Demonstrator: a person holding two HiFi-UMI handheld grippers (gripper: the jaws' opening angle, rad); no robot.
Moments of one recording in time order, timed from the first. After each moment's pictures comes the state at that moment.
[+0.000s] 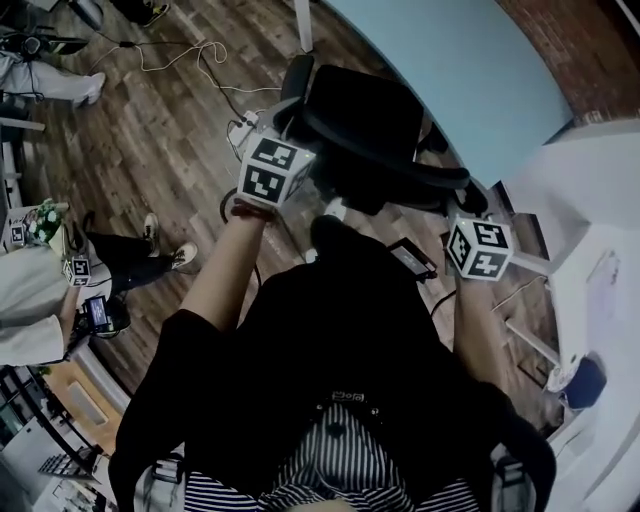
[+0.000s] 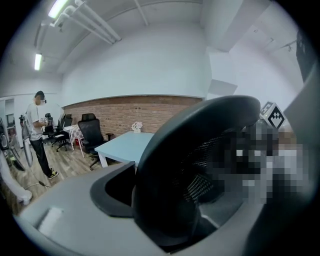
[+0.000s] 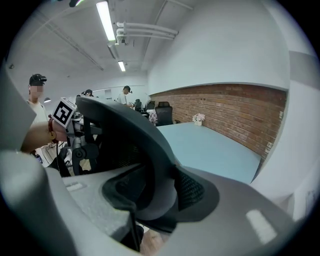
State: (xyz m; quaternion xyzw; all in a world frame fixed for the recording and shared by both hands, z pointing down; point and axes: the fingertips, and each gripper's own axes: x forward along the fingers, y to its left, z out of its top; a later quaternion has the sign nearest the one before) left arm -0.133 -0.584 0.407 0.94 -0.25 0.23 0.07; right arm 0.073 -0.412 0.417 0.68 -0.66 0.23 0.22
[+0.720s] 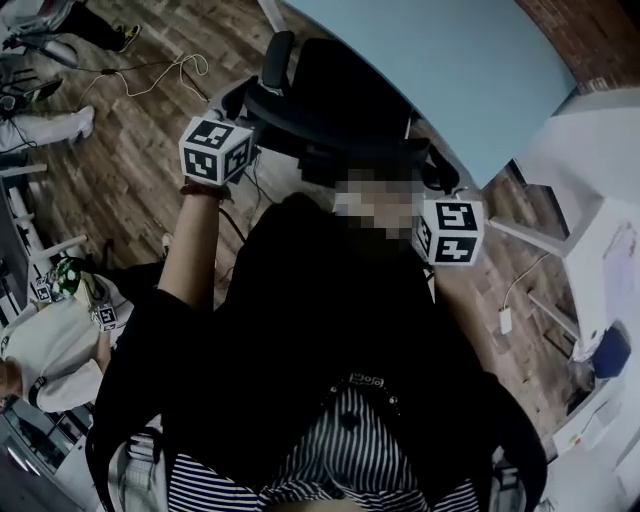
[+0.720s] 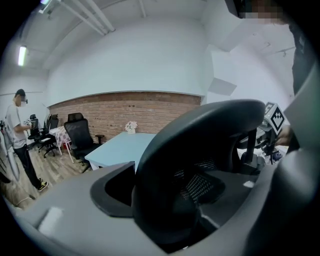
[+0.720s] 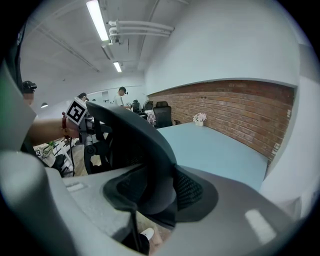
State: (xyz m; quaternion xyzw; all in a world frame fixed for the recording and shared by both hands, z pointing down) left arm -0.092 -0.723 0.398 0.95 -0.19 0.23 0.06; right arm 0.081 -0.519 0.411 0.68 -0.66 0.24 0.20
